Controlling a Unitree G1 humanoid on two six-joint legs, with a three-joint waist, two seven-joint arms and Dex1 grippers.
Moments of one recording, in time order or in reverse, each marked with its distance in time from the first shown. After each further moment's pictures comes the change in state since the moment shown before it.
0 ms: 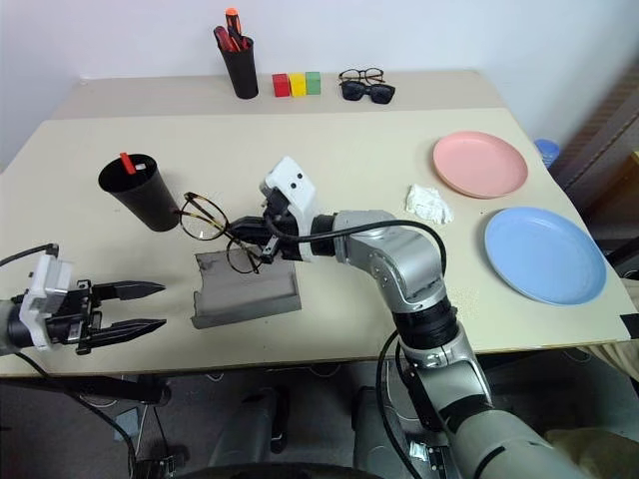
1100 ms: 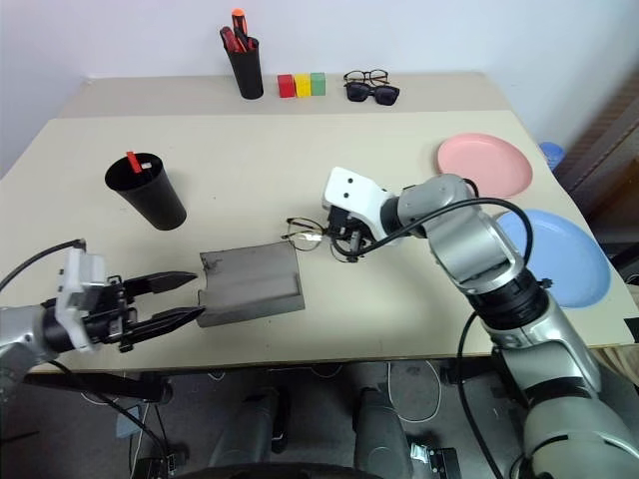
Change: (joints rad) left arm 0.058 -0.079 0.014 -0.345 -0.105 0.228 0.271; right arm -0.135 -0.464 0.167 -0.050 -0.328 0.025 0.256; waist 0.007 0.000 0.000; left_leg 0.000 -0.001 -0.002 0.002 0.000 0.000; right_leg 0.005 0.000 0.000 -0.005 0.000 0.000
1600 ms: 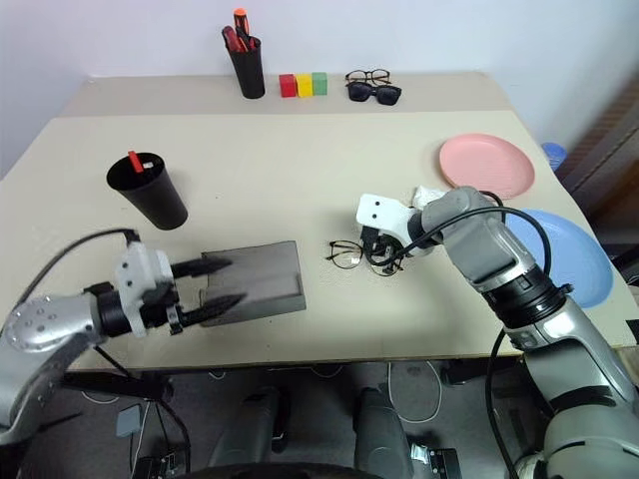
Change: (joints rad) left arm -0.166 -0.073 -0.192 -0.150 0.175 0.044 0.281; right arm 0.050 -0.157 0.049 0.190 -0.078 -0.163 0.151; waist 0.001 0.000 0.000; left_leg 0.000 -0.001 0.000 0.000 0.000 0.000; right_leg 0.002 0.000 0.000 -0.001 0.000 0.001
